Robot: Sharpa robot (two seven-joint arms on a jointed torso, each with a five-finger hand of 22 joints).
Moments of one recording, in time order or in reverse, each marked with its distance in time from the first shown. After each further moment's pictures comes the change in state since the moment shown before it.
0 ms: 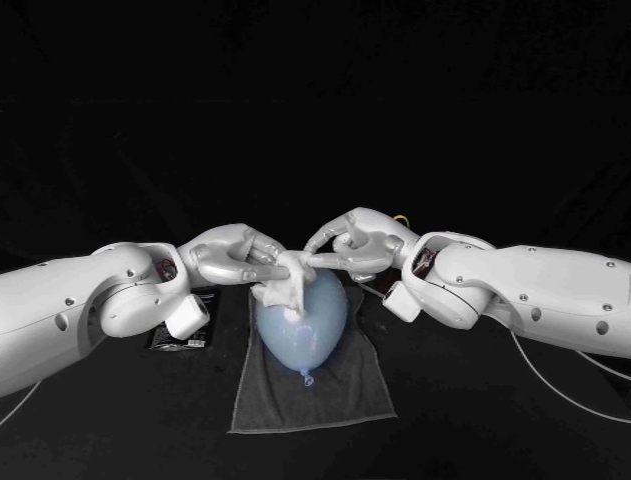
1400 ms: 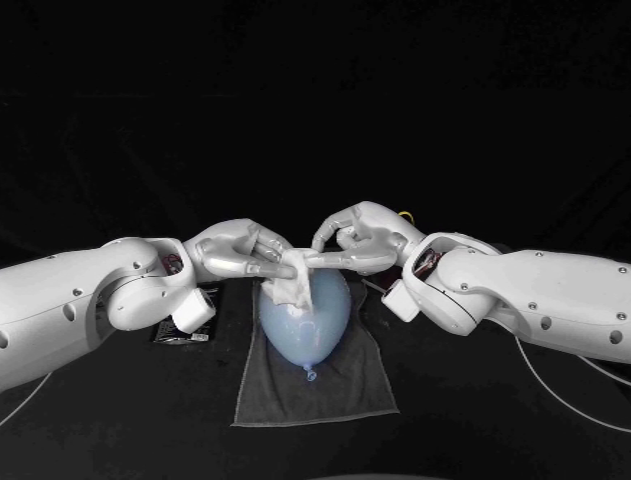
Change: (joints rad) left arm -0.002 0.008 -0.003 -0.006 0.046 0.003 -0.010; left_hand -0.042 -0.103 -0.135 -0.095 -0.001 -0.009 0.042 -0.034 -0.012 -0.022 0.018 0.000 0.000 0.050 -0.005 0.028 0.031 -0.008 -0.042 -0.026 0.123 0.081; right arm -0.006 -0.007 0.000 0.061 -0.034 -0.137 -0.055; right_hand -0.095 -0.164 -0.074 0.010 -0.004 0.066 -0.109 0.286 0.101 -0.003 -0.089 0.075 0.000 -0.008 -0.068 0.000 0.000 -0.006 0.034 -0.070 0.110 0.000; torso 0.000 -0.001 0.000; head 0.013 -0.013
